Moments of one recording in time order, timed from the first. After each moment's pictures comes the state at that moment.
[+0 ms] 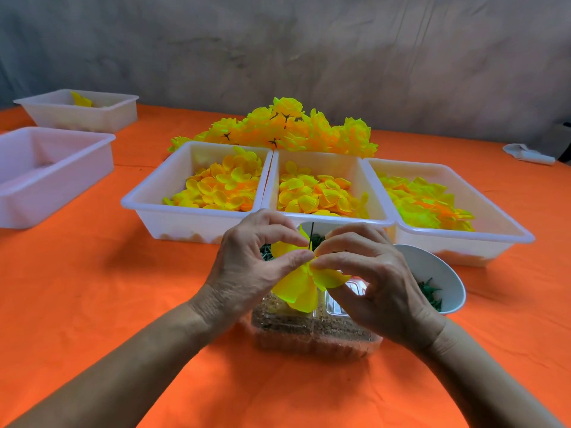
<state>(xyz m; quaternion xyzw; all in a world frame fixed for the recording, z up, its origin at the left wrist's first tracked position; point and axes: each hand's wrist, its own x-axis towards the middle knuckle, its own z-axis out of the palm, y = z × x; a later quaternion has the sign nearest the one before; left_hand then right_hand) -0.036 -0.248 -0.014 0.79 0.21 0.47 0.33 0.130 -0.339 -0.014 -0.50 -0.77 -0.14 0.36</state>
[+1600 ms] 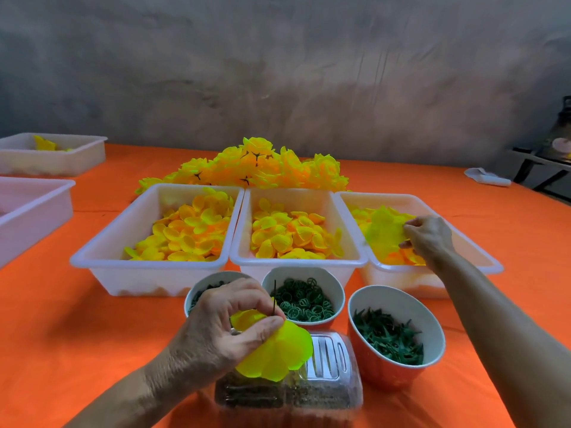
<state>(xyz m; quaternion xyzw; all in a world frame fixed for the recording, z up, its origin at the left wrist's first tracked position) -0.030 -0.229 -0.022 0.84 0.12 0.39 0.36 0.334 -0.269 0.001 -0.85 -0.27 0.03 0.45</state>
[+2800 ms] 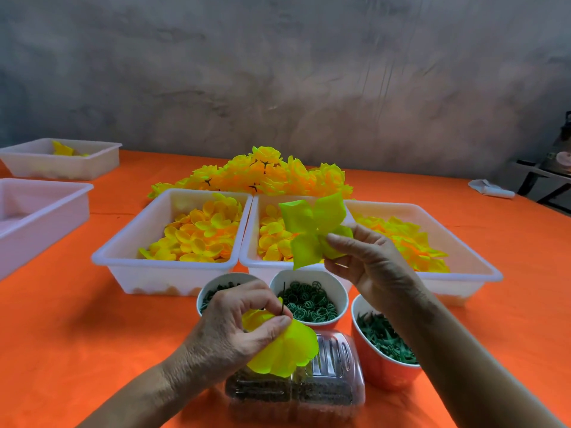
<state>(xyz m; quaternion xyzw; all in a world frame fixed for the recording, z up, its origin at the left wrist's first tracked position) -0.031 -0.235 -0.025 0.83 0.14 0.41 0.36 0.168 -0.294 0.032 -0.47 -0.37 0.43 0.67</state>
